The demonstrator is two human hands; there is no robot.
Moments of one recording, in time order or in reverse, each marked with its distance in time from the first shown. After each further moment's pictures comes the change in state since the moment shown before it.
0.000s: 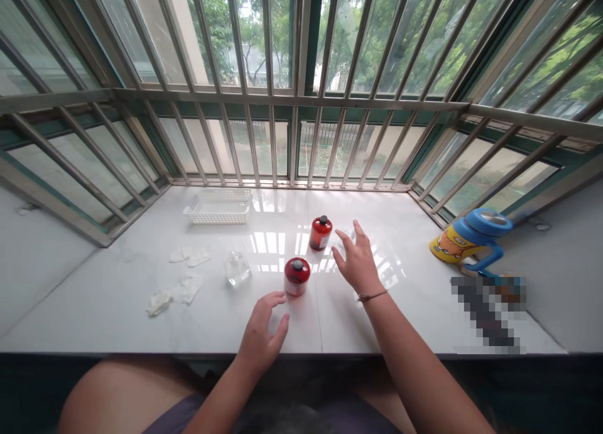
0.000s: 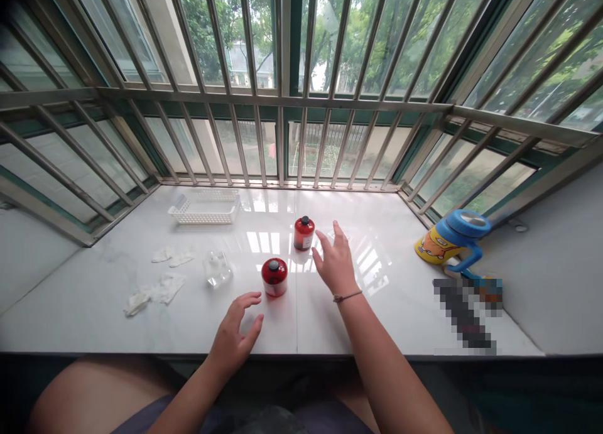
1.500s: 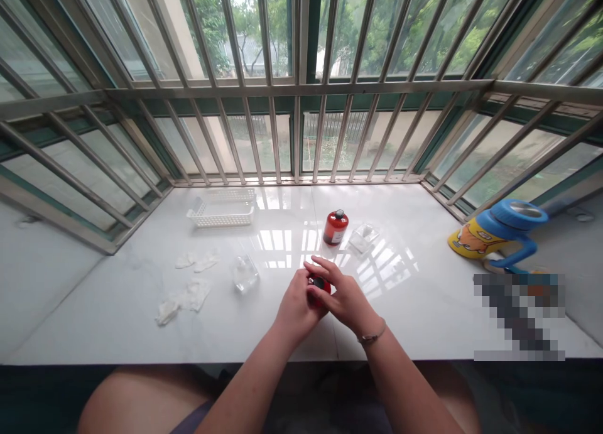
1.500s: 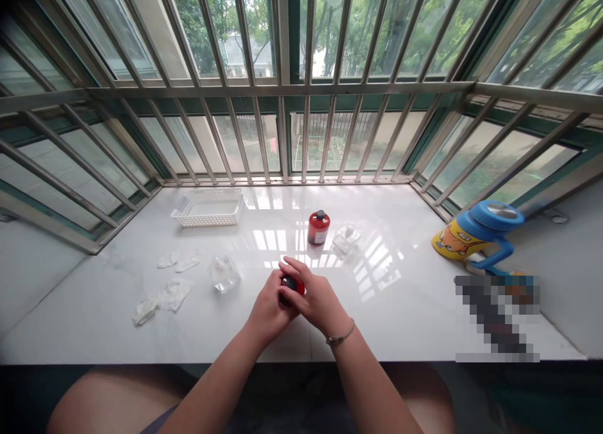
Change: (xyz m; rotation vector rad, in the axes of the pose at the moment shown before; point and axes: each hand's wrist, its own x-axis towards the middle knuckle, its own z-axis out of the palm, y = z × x) left_hand 0.082 0.026 0.035 -0.313 -0.190 -0.208; right_hand -0.032 -0.093 -0.019 0.858 -0.334 0.051
